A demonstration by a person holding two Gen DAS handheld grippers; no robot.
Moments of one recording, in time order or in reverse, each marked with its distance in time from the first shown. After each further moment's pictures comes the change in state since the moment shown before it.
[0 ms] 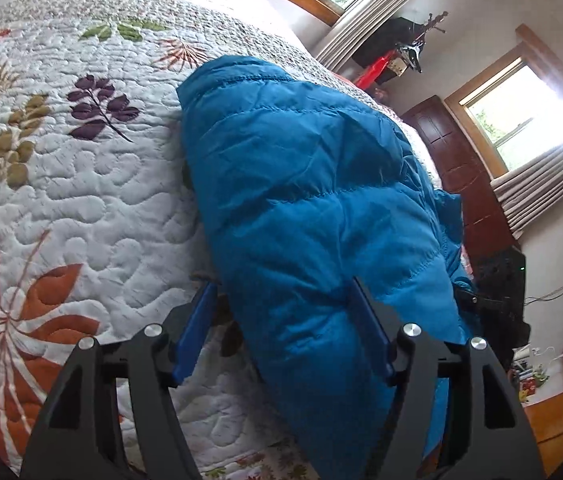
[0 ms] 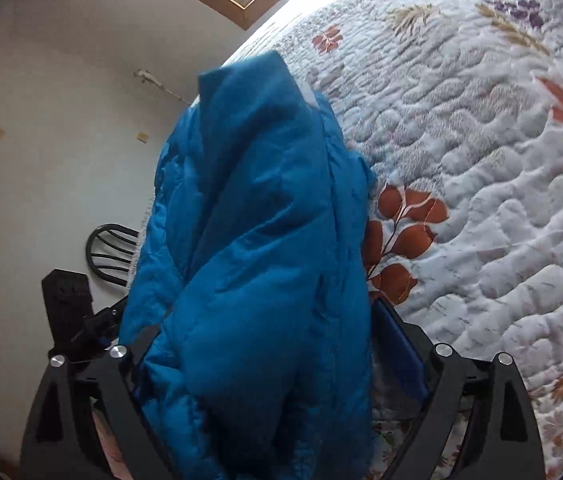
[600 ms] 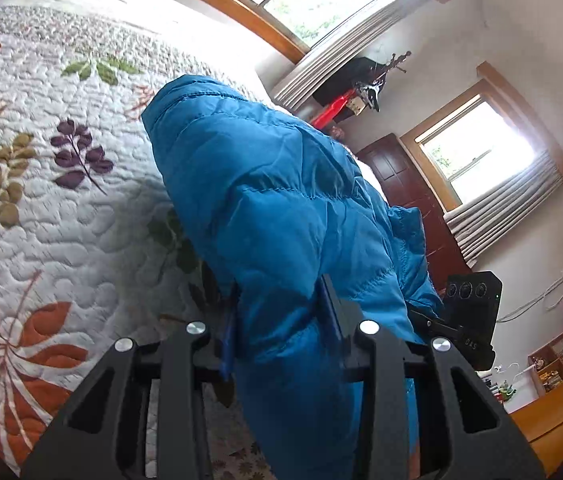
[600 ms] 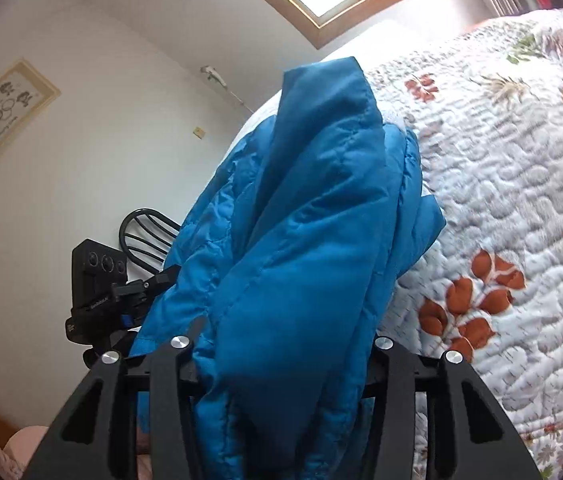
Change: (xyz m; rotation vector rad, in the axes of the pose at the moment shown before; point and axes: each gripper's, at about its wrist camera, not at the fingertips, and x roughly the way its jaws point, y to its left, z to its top) left arm -0.042 -0.003 0.016 0.002 -0.167 -0.151; right arm -0.003 0.077 0.013 -0.259 -0.079 0.082
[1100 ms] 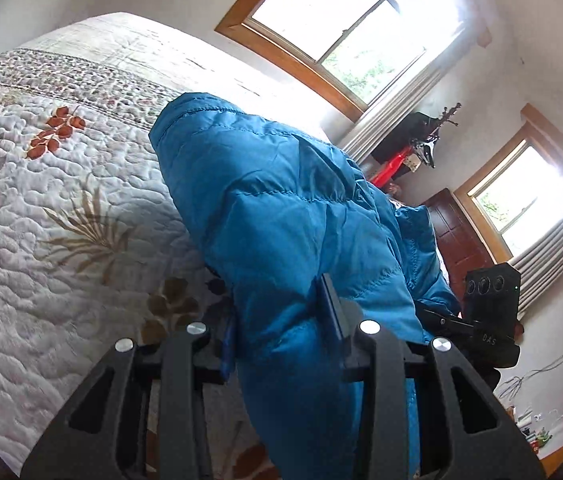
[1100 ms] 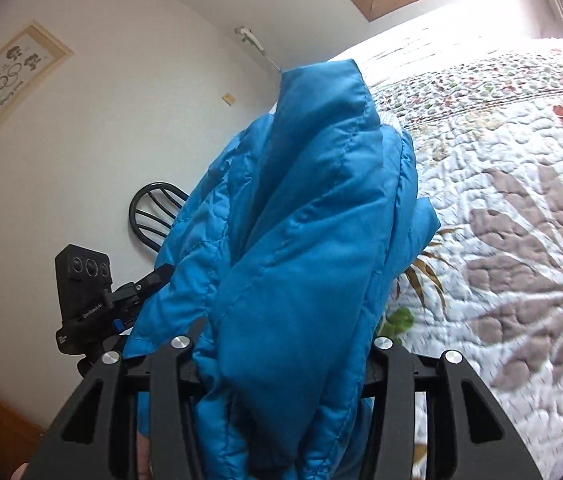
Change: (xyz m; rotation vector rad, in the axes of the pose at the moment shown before) left arm -0.057 0.103 0.085 -0.039 -0.173 0.211; right arm 0.099 0.007 0.067 -0.082 0.142 0.064
